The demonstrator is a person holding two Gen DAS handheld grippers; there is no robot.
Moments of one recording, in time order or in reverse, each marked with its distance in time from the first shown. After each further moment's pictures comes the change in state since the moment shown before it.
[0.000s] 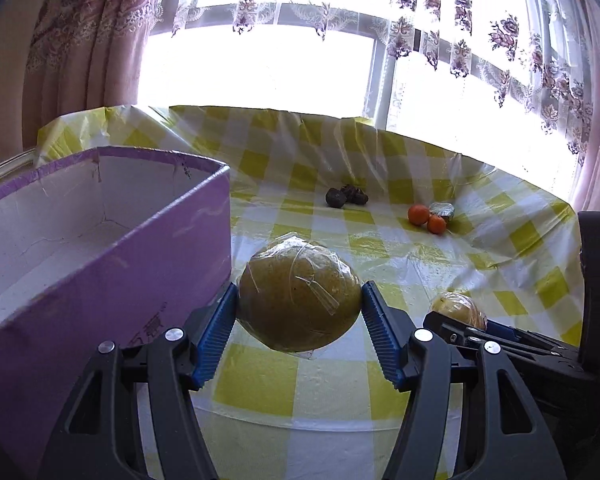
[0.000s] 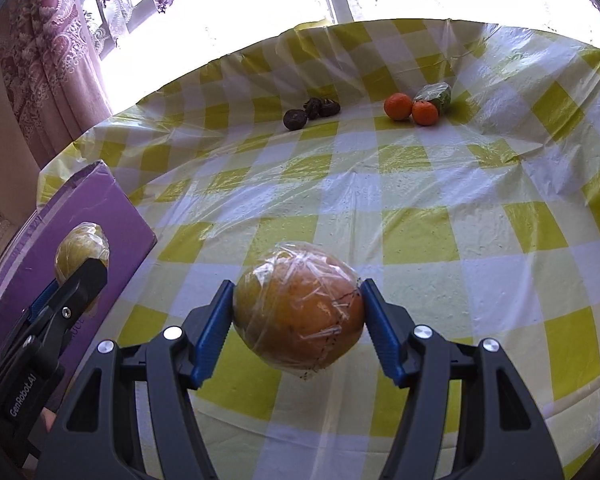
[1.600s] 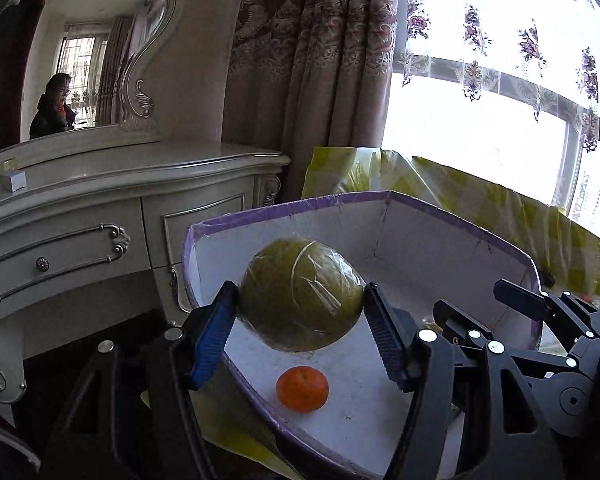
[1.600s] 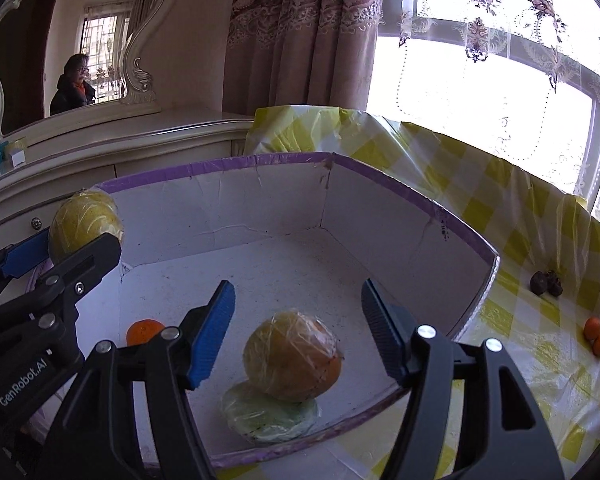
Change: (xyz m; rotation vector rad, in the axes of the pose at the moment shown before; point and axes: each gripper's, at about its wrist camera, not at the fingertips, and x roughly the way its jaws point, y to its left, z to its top) left arm -0.109 0.181 0.003 -0.254 -0.102 0.580; right arm 0.017 0.291 -0.016 -0.673 -0.091 0.304
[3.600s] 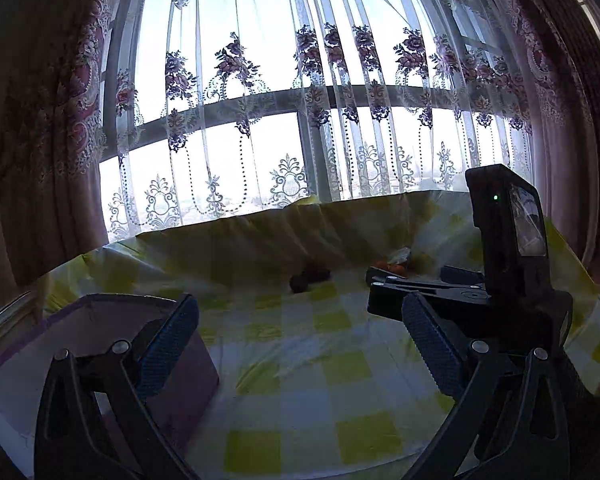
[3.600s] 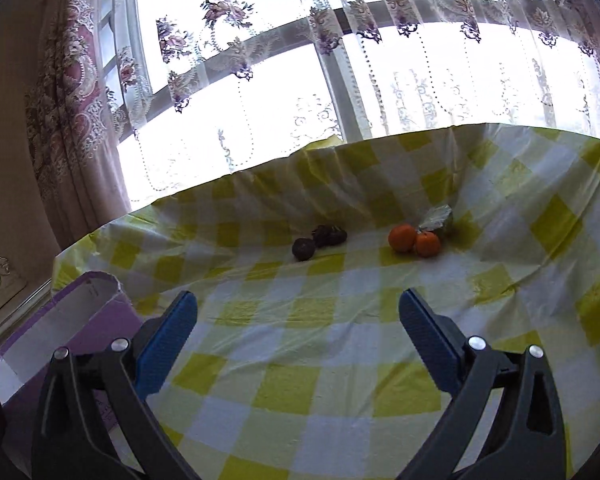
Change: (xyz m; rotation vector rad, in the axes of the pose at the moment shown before) left arm -0.067 -0.255 -0.036 0.489 -0.140 -0.704; right arm -0.139 -0.293 -0.122 0.652 -0.183 -0.466
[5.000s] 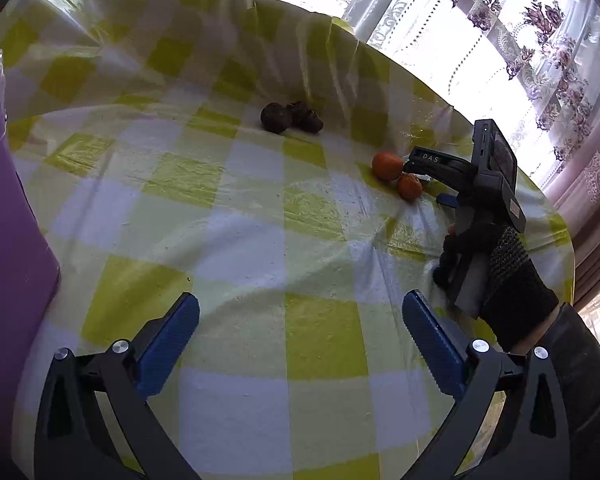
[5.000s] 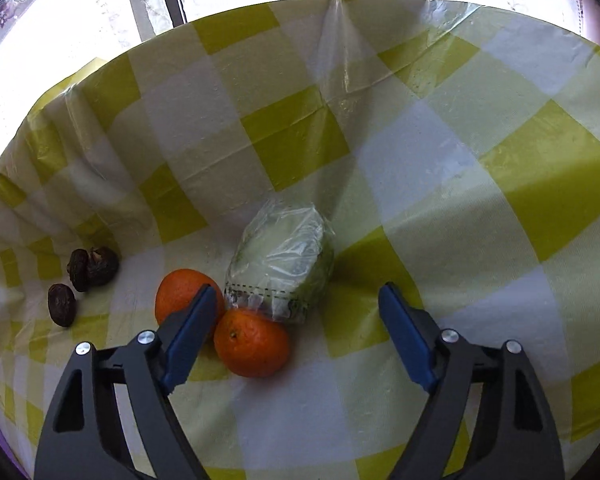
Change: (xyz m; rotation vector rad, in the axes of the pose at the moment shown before) left arm 0.178 0.047 -0.058 -0.489 0.503 -0.246; right arm 0.251 -0.127 0.079 0.113 0.338 -0.359
